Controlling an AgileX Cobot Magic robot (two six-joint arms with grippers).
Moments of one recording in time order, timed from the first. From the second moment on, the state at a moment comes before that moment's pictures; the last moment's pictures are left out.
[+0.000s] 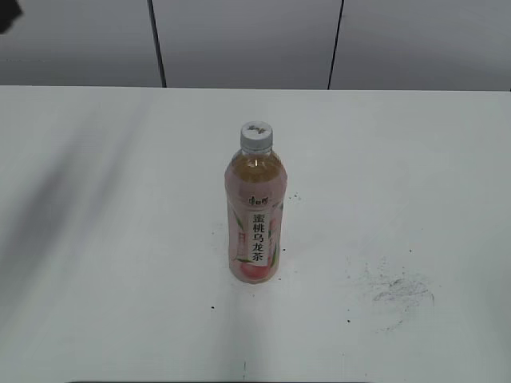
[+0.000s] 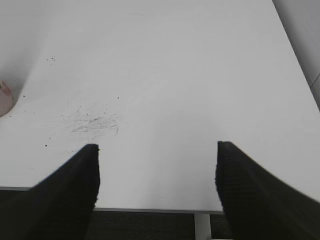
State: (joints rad) left arm -0.23 1.15 -0.58 -0.02 -0.57 0.00; right arm 0.02 -0.01 -0.51 0.06 1.10 -0.14
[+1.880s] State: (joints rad) left arm -0.37 1.74 -0.47 0.84 -1.21 -0.37; right arm 0.02 -0.01 -0.51 0.06 1.10 -0.14
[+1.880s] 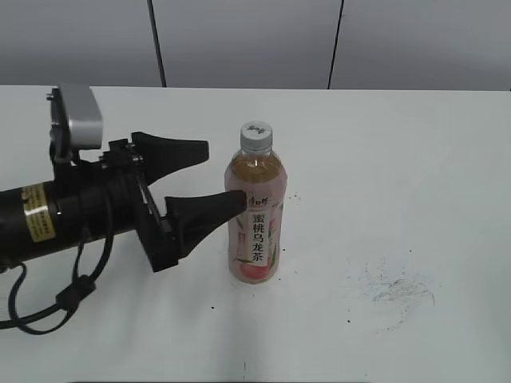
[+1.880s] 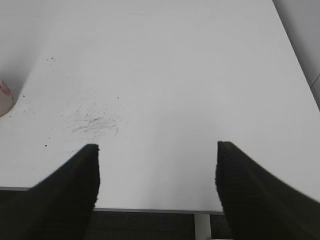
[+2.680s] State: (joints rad) left arm -0.51 1.94 -0.71 0.78 -1.21 -0.39; right arm 0.02 -0.01 -0.51 0.06 1.10 -0.14
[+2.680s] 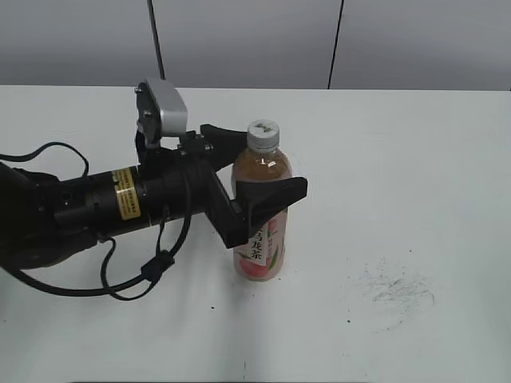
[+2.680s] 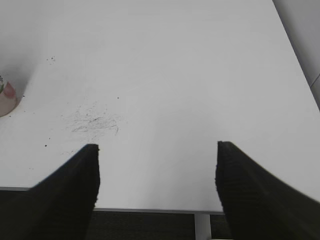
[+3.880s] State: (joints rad) left arm -0.51 2.01 -0.72 0.76 -1.21 -0.39; right arm 0.02 -0.01 -0.51 0.06 1.10 -0.14
